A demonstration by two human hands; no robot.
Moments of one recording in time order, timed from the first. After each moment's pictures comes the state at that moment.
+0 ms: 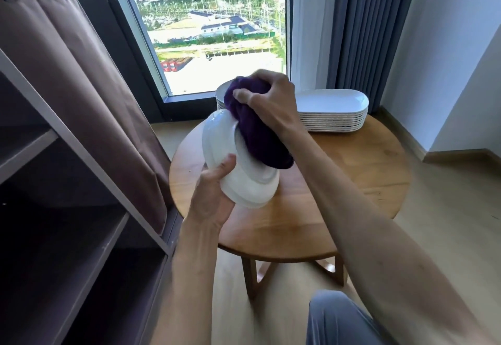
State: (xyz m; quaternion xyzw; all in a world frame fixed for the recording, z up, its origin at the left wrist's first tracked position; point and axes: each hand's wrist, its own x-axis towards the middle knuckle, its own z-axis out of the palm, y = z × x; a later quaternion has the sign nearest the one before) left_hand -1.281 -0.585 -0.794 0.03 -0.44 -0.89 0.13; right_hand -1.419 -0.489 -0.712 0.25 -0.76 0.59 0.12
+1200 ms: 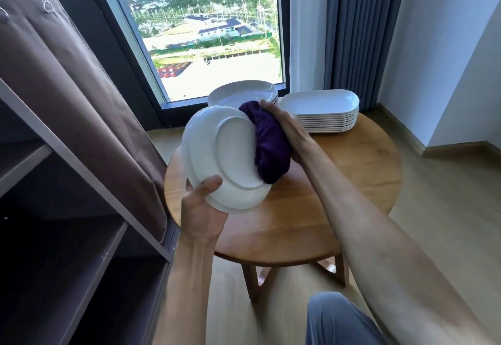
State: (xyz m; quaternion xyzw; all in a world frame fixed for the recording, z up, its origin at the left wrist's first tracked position) left_hand -1.270 -0.576 -0.799 -0.06 -0.46 -0.86 0.20; right_hand -1.452 -0.450 -0.768 0.12 -0.62 0.76 -0.16
